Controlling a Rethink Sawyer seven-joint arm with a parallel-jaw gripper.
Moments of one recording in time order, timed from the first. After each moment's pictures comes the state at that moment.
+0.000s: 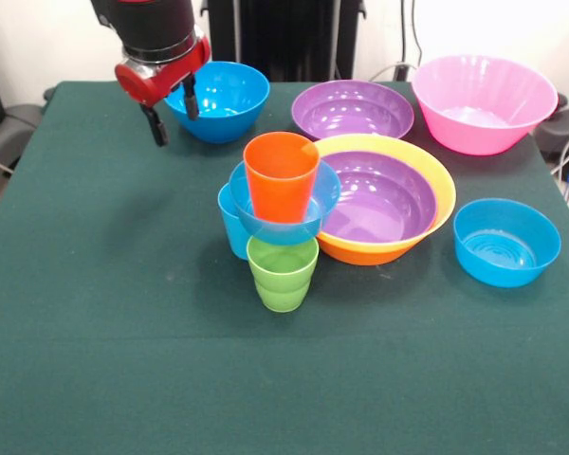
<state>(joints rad) -0.78 -0.64 0.39 1.72 -0.47 0.75 0.69</state>
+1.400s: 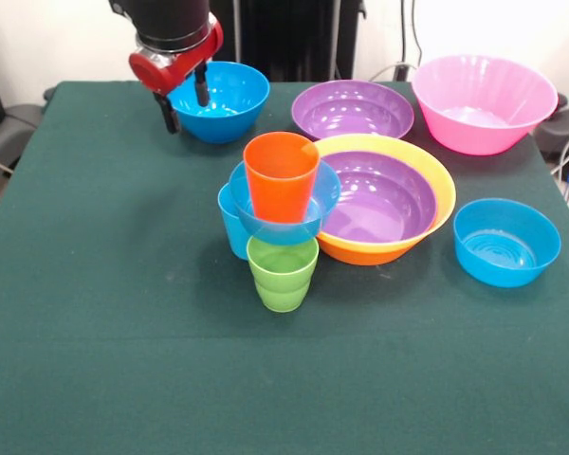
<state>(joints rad) -0.75 -0.66 0.38 1.73 -0.47 0.81 0.69</state>
